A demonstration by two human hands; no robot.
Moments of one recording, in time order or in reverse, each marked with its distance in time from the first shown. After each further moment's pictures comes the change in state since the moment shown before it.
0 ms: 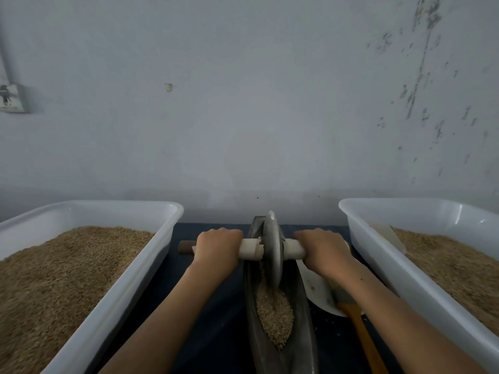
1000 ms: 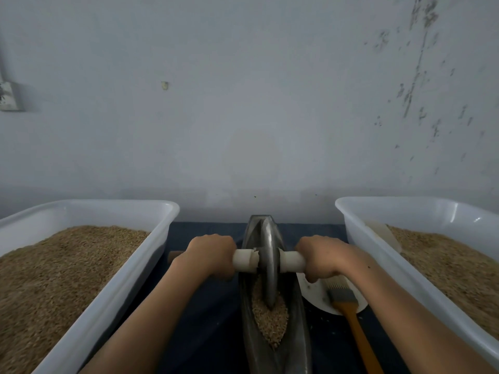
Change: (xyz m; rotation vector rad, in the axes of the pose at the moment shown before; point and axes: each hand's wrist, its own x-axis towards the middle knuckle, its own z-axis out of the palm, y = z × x) left_hand 0.001 -0.007 -0.006 -0.066 -0.332 0.041; right_hand -0.006 0.000 -0.019 -0.036 -0.392 -0.041
